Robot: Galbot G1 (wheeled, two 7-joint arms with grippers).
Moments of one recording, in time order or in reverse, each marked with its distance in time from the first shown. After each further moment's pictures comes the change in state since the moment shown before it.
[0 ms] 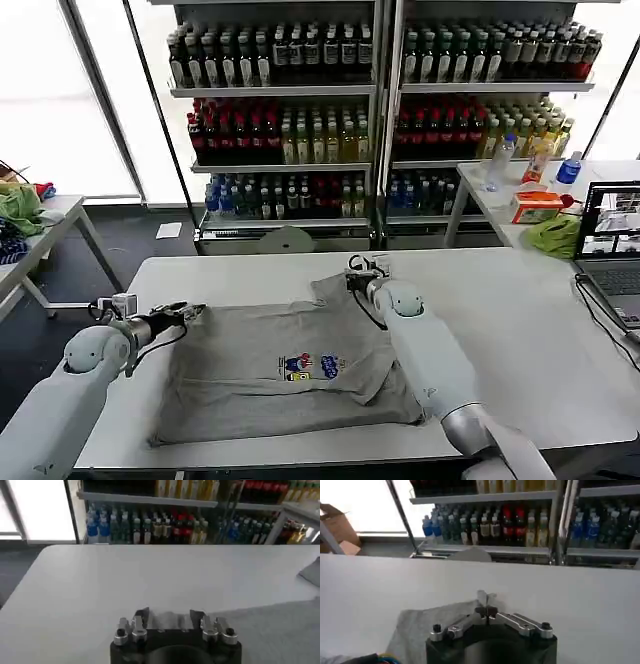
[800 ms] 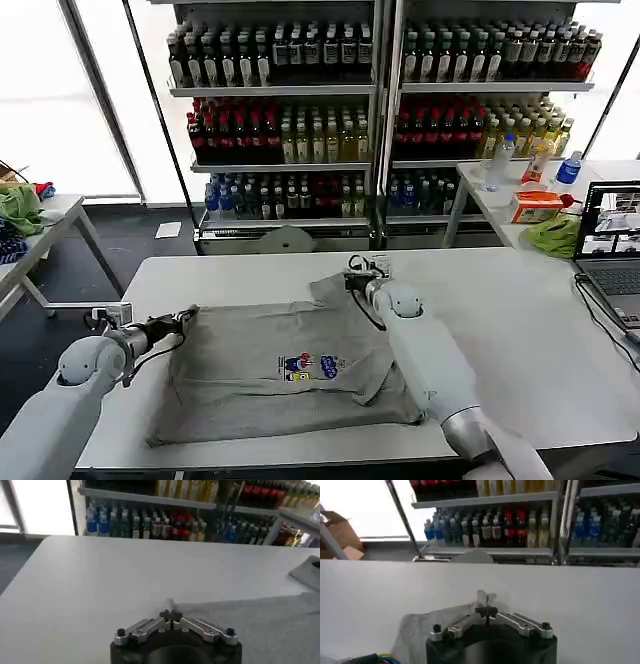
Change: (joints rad) left arm 0.063 0.011 -0.051 -0.075 -0.051 -0.029 -0.024; right arm -0.049 -0.021 0.020 0.109 0.090 0.001 0.046
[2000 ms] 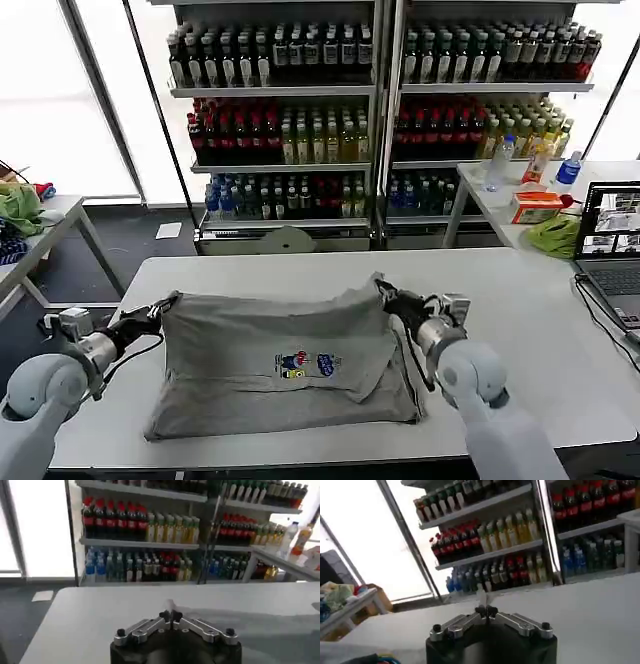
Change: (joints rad) left arm 0.351 0.090 -0.277 -0.400 -0.068 -0.048 -0.035; right arm -0.626 -0.286 0.168 0.943 0.307 -0.005 0.148
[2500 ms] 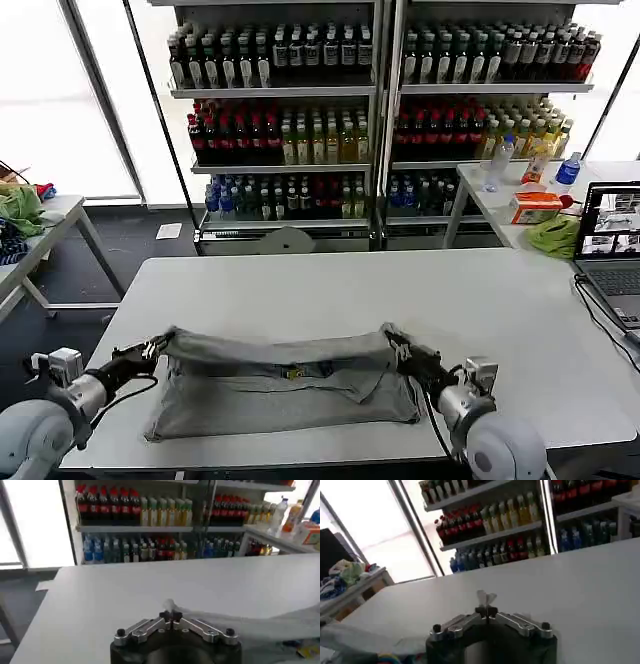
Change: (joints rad) left arm 0.298 -0.044 -0.139 -0.177 0.085 0.017 0.010; right arm -0.325 -0.042 0.062 0.170 -0.050 0.001 -0.032
